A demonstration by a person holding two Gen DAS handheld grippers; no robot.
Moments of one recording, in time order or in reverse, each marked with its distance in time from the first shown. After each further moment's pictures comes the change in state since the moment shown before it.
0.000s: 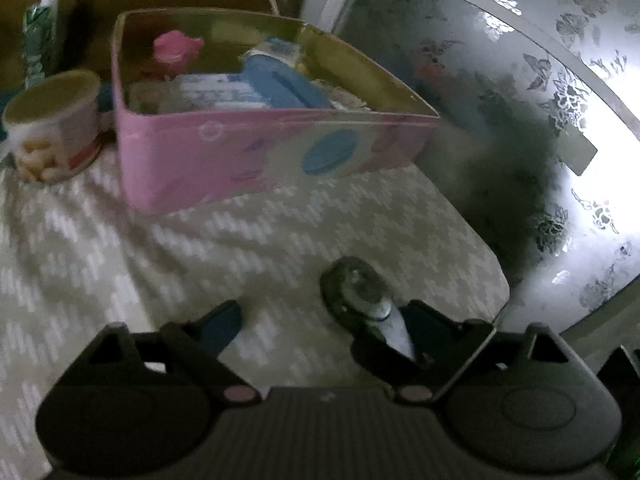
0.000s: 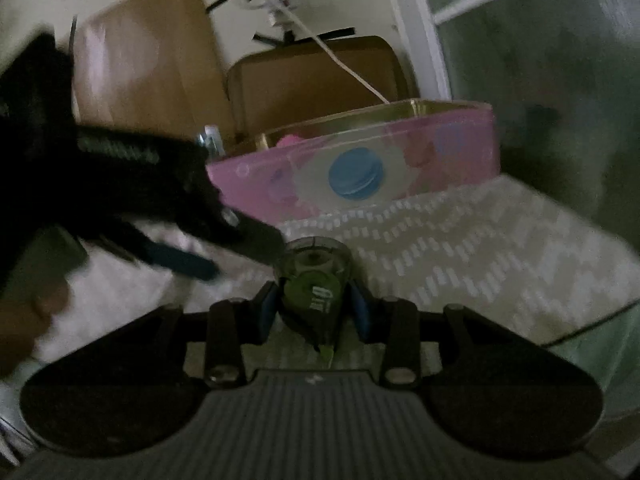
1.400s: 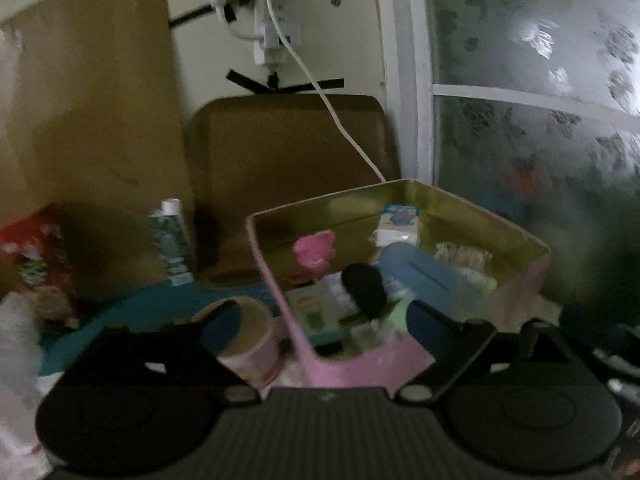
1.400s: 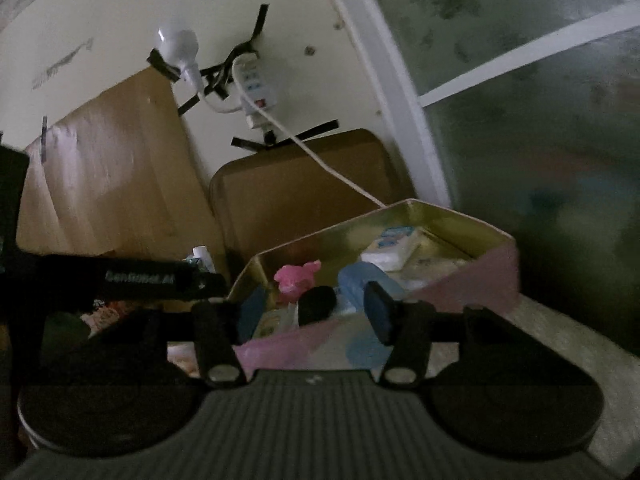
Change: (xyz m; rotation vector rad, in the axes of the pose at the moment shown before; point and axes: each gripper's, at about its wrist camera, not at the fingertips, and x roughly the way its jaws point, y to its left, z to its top) left arm -0.078 -0.005 0.055 0.199 -0.388 0.483; right arm 0.027 0.024 0.078 0.074 -0.223 -0.074
